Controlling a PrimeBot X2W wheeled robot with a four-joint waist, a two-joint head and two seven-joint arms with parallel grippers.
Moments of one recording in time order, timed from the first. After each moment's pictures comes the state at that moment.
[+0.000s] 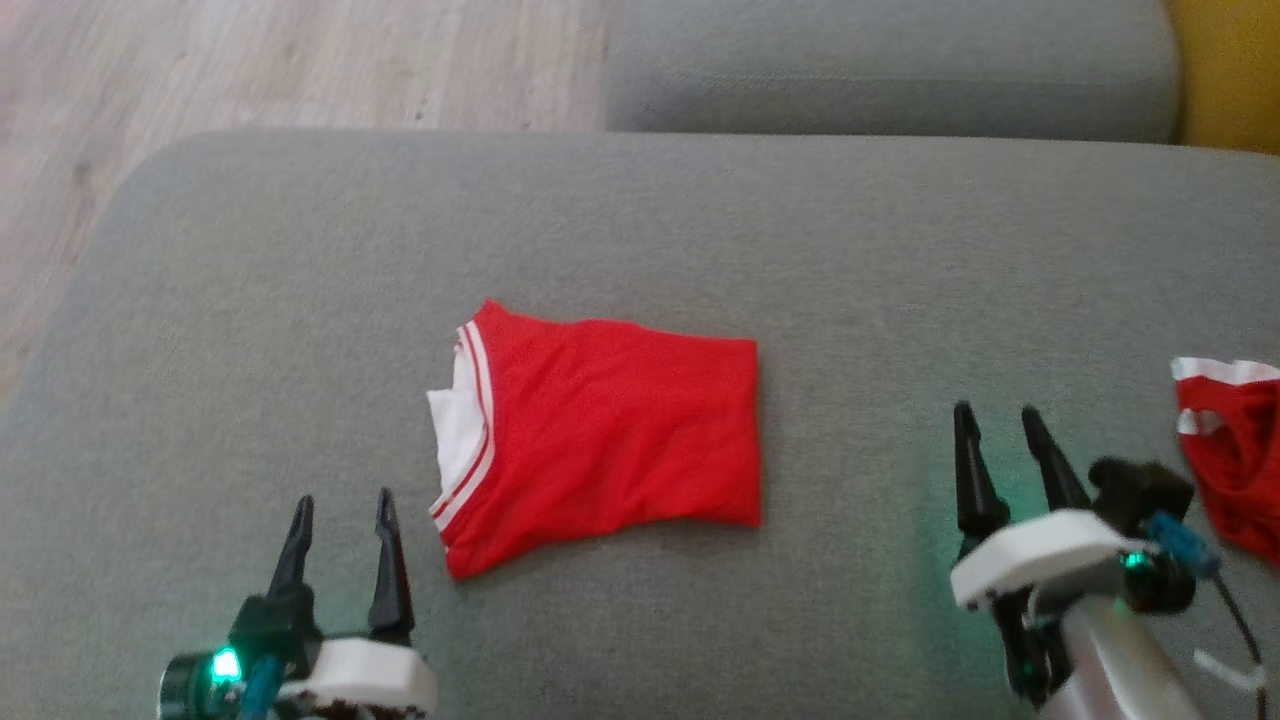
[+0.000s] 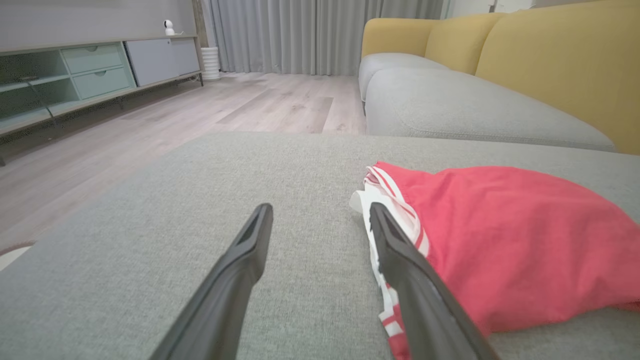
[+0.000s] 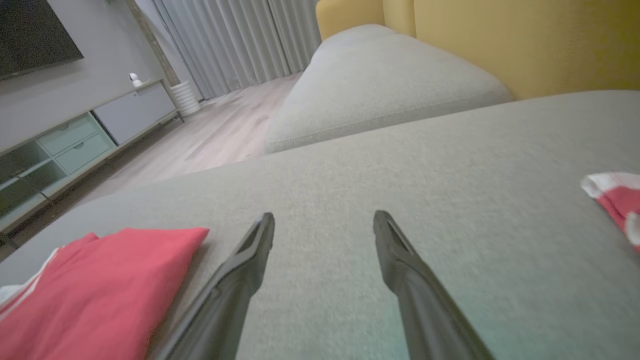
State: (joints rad) left arm -0.05 0.05 -0.11 0.41 -0.15 0.06 -0.25; right arm -0.25 -0.06 0.06 0.64 0.31 0.13 -0.25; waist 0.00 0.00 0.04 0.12
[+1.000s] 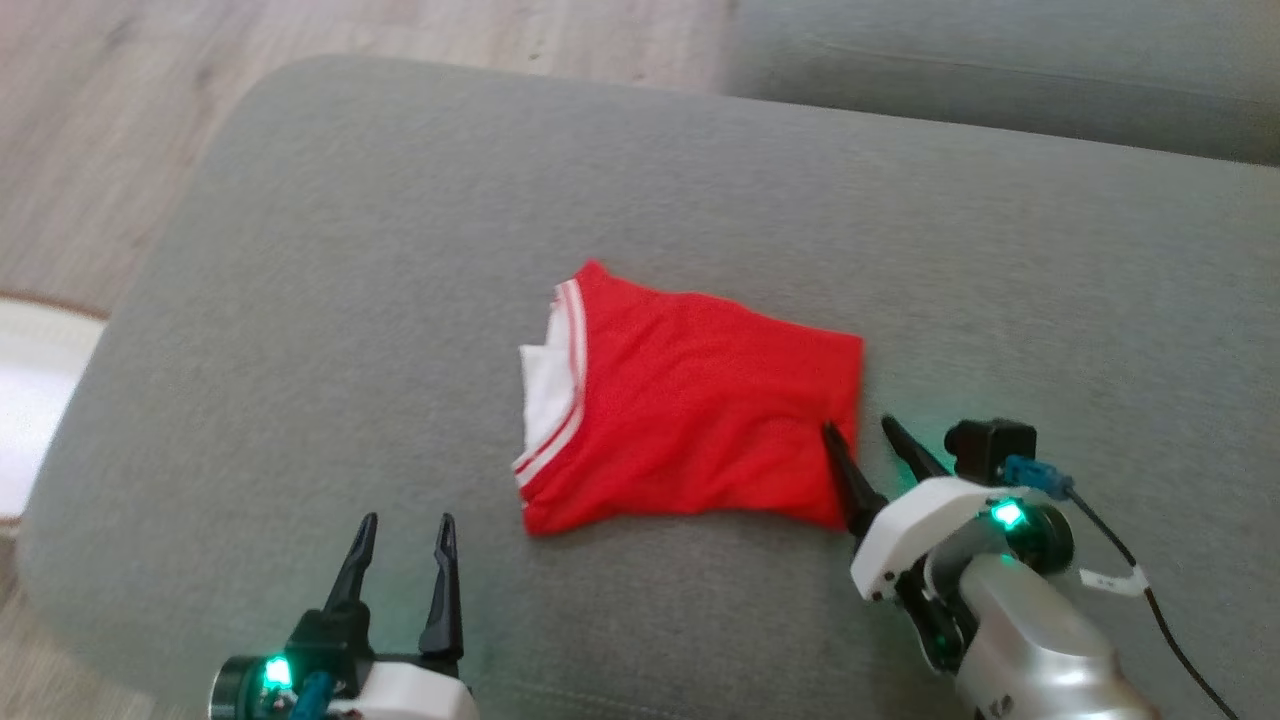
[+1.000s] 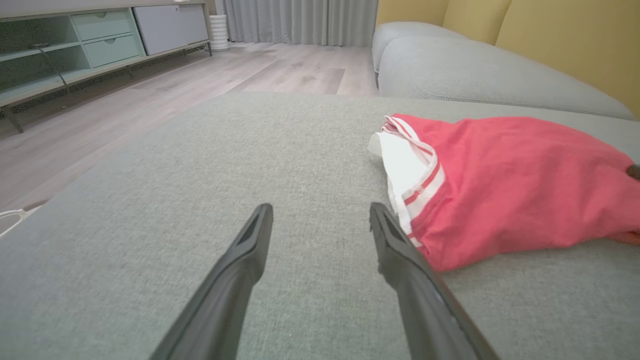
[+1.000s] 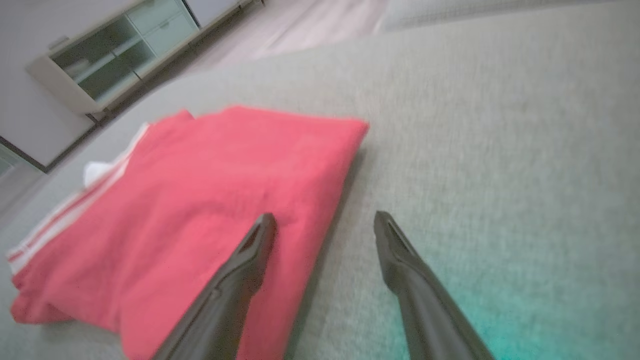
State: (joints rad) left arm -0.02 0.05 -0.19 0.41 -0.13 0.03 -0.25; right arm -0.45 -0.05 0.43 0.96 0.51 0.13 -0.22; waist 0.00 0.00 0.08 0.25
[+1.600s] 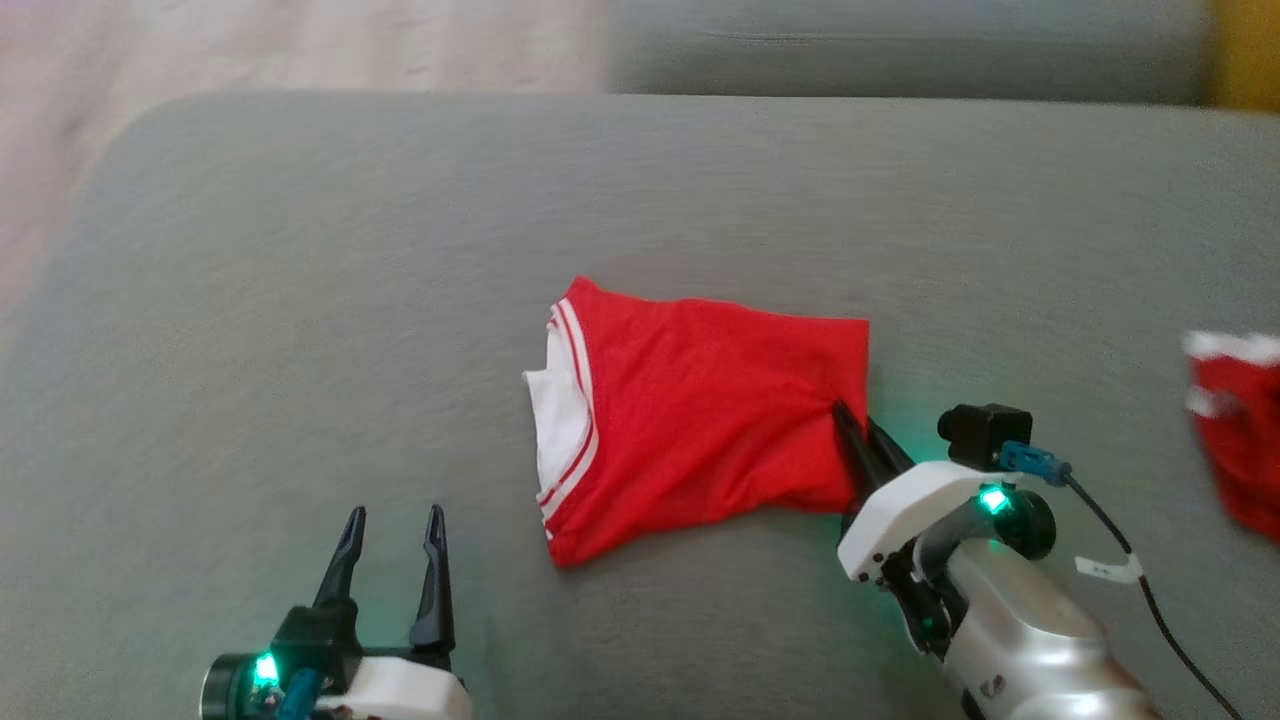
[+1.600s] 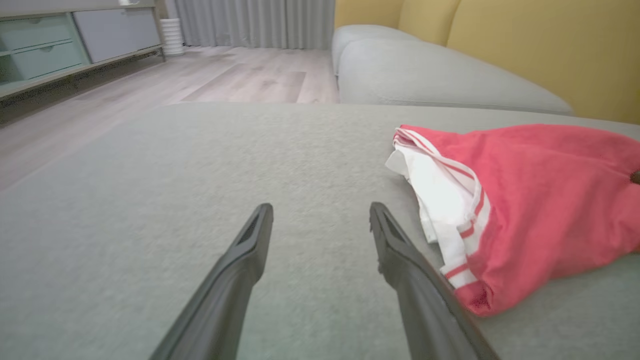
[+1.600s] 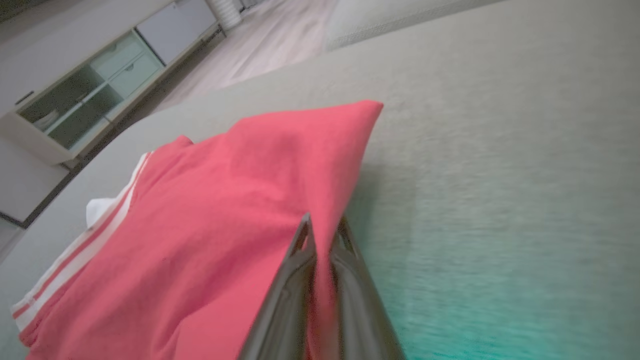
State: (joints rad) left arm -0.02 0.05 -0.17 0.39 -0.14 0.03 -0.25; right arm -0.50 -0.05 0.52 1.02 0.63 0.13 -0.24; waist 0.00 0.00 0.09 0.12
